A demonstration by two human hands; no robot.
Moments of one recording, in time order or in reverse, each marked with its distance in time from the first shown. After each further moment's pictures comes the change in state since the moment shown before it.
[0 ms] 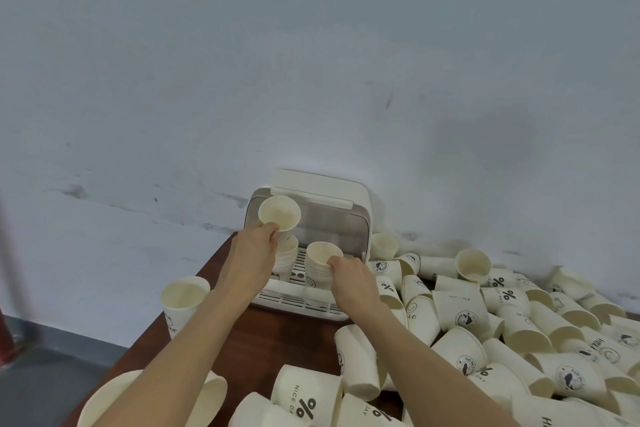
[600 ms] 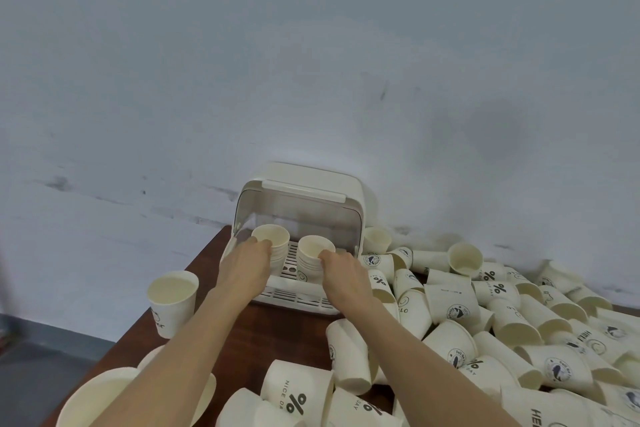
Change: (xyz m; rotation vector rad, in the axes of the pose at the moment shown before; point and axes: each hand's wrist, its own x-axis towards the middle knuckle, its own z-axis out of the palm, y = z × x) left_hand -0.004 -0.021 0.038 0.338 -0.299 -0.072; right_hand -0.006 -0.002 -0.006 -0.003 -0.005 -0.034
